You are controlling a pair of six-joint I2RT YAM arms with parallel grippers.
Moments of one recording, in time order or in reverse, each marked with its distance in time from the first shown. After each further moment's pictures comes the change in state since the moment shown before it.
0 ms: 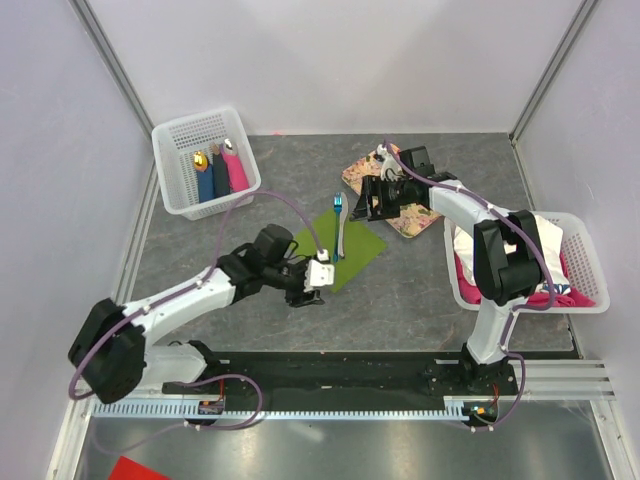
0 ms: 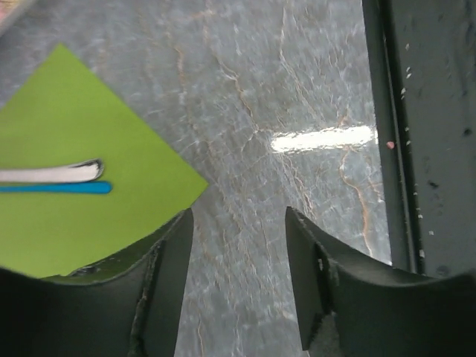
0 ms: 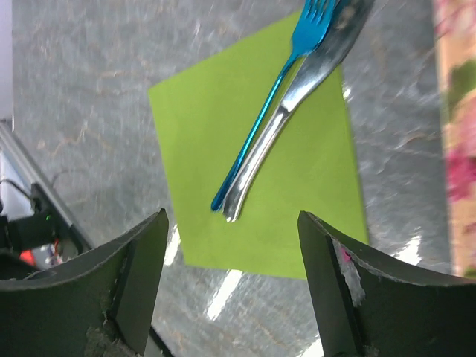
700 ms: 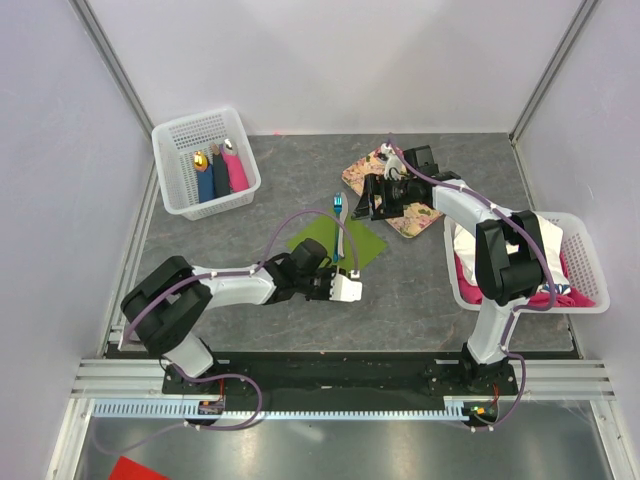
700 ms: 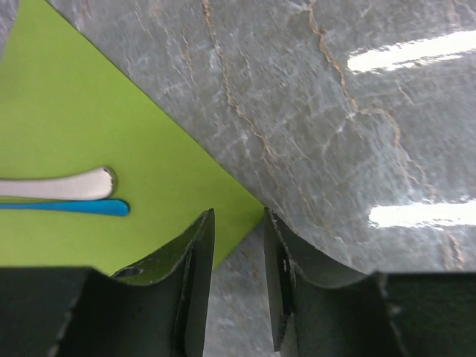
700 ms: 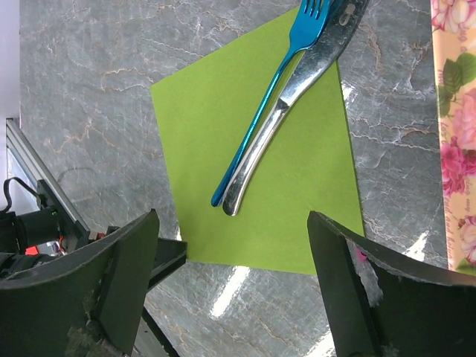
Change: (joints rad) left arm -0.158 0.381 -0.012 0.340 -0.366 0.151; right arm -0.020 -0.003 -0.009 -0.012 -0.034 -0.010
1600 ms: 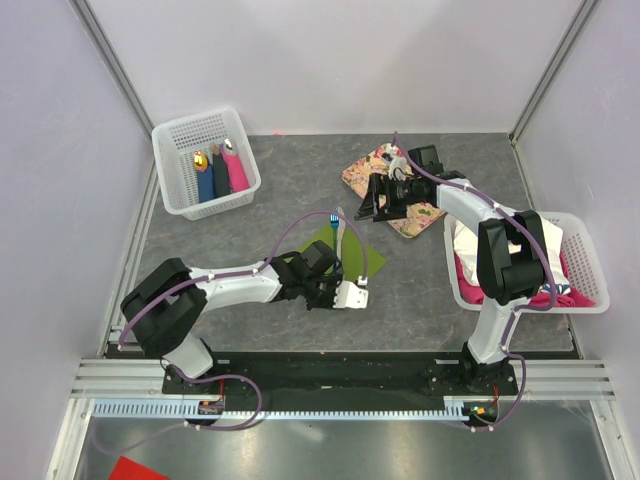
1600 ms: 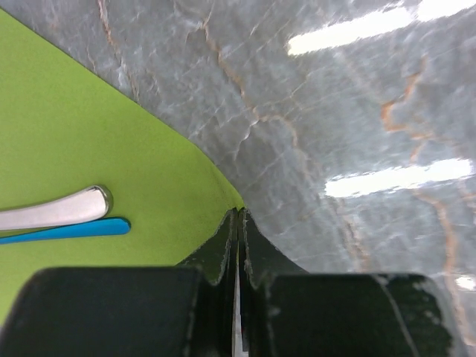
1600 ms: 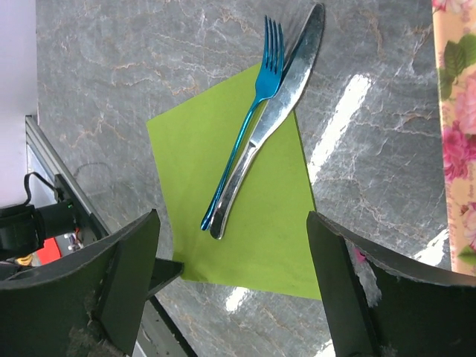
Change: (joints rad) left arm -0.058 -0.008 0.093 -0.262 0.055 -0.039; right arm -0.029 0.000 0.000 -0.024 -0.047 0.006
